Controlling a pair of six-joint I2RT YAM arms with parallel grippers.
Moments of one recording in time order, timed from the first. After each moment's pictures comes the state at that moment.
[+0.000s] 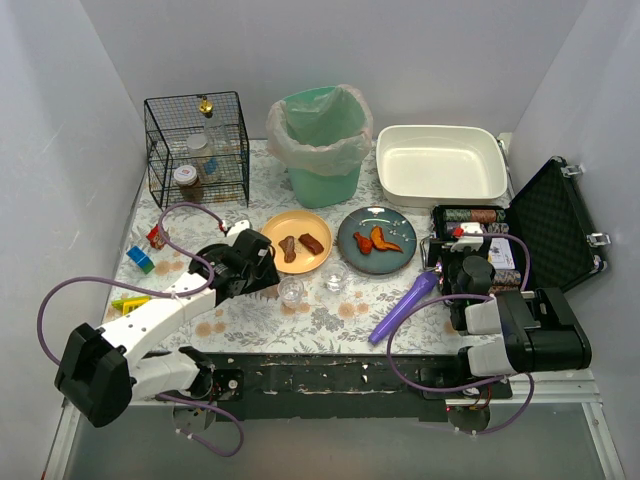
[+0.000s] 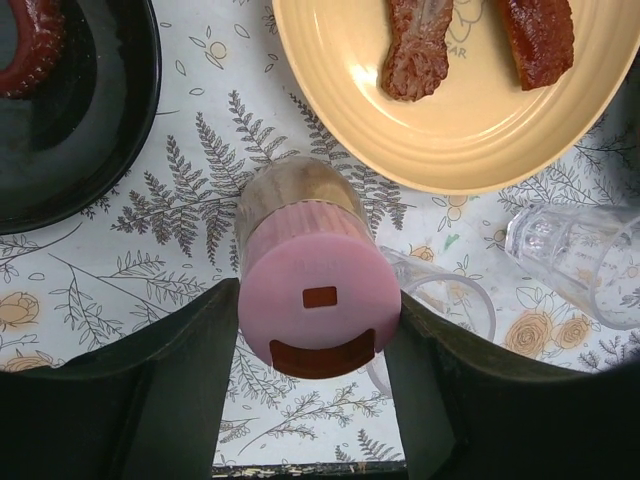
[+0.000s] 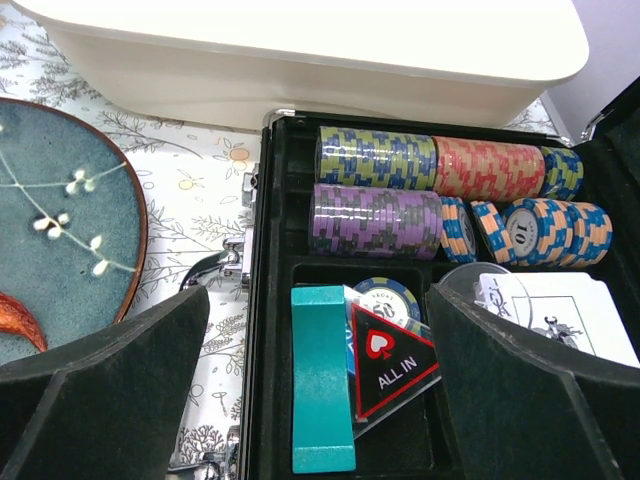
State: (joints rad) left arm -0.64 1.14 0.74 -0.57 -0.28 -0.83; right arm 0.10 1.40 0.09 1.19 0.13 -0.11
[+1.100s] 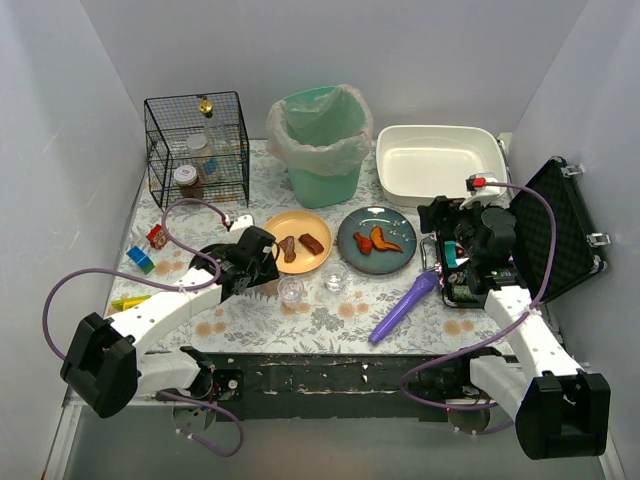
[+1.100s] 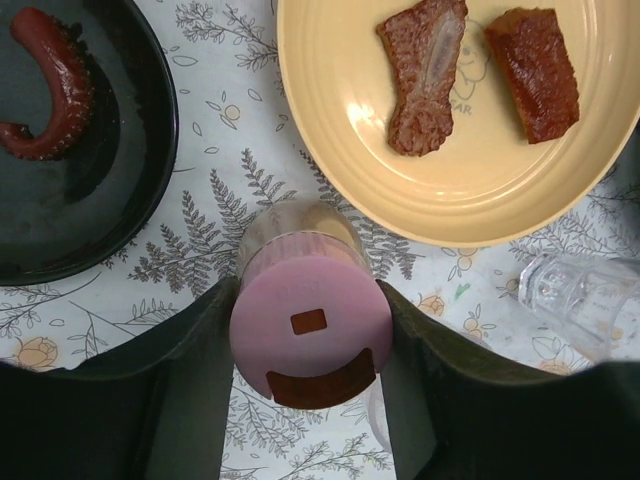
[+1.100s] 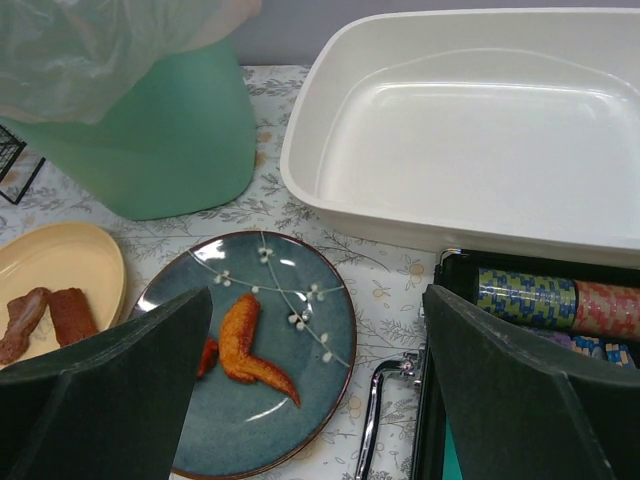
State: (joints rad) left arm -0.64 1.19 0.74 -0.50 -0.36 -0.80; right arm 0.11 0.96 0.57 0.25 -0.17 0.16
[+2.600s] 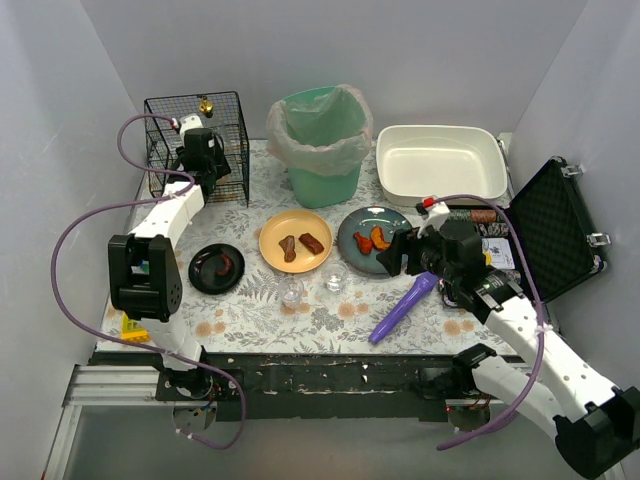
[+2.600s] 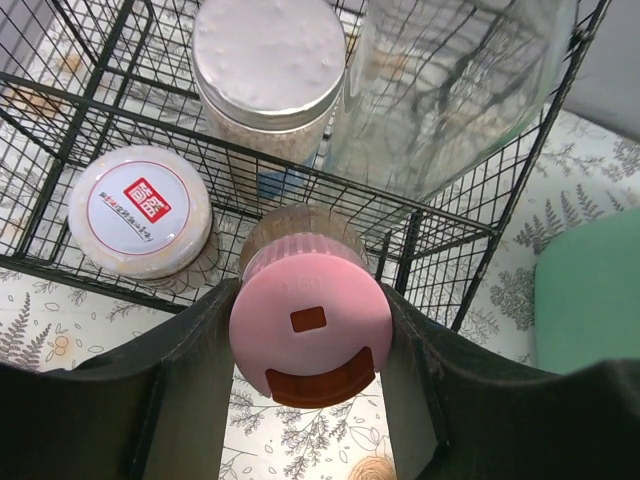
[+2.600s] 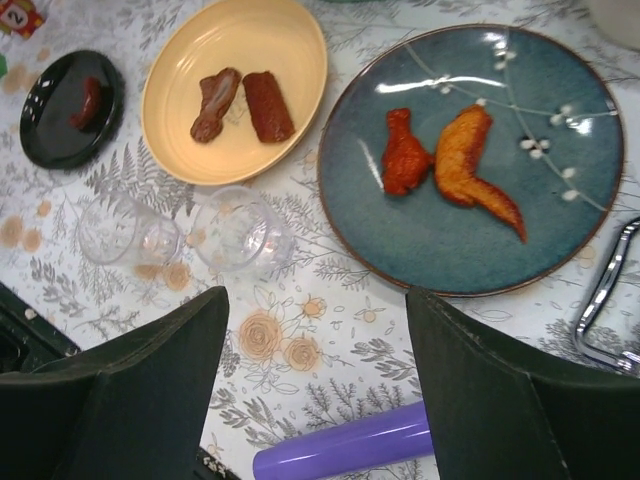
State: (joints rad) left arm -0.09 1.74 1.39 -0.14 -0.32 -0.34; right arm 0.50 0.80 0.67 -0.30 -0.15 0.31
